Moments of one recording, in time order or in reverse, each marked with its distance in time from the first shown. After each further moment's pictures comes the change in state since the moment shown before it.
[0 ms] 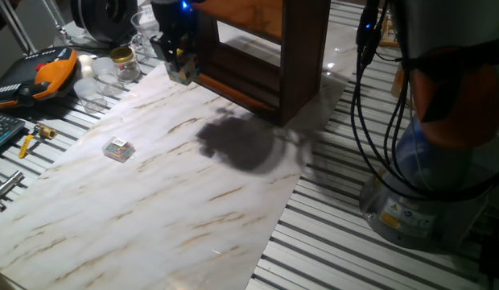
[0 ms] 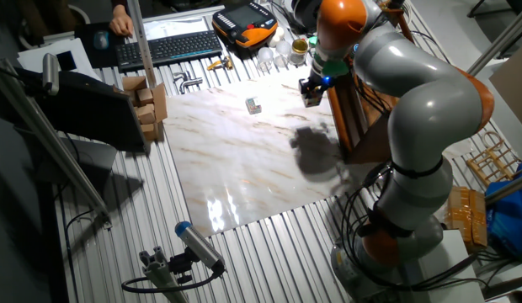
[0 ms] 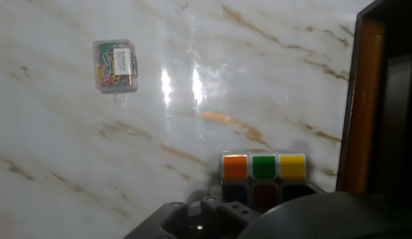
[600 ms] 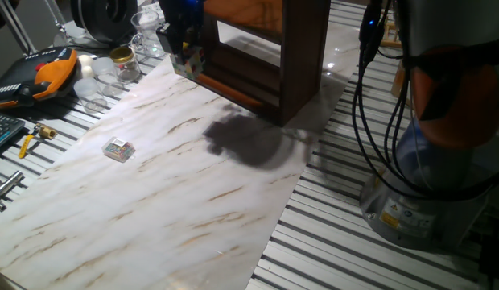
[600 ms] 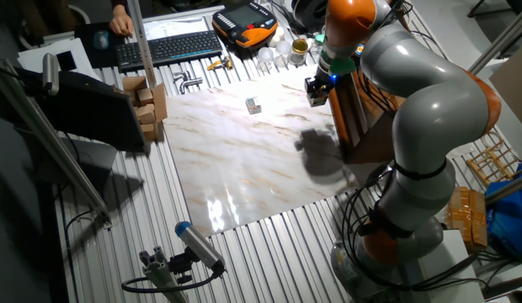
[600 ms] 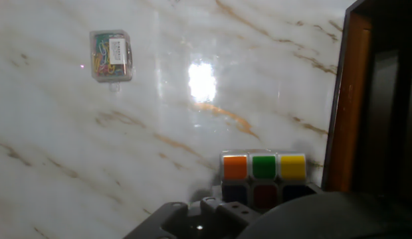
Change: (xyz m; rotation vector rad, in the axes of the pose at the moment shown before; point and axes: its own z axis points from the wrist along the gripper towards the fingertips) arm 0.008 -0.011 -0.012 -0.004 -0.003 0.008
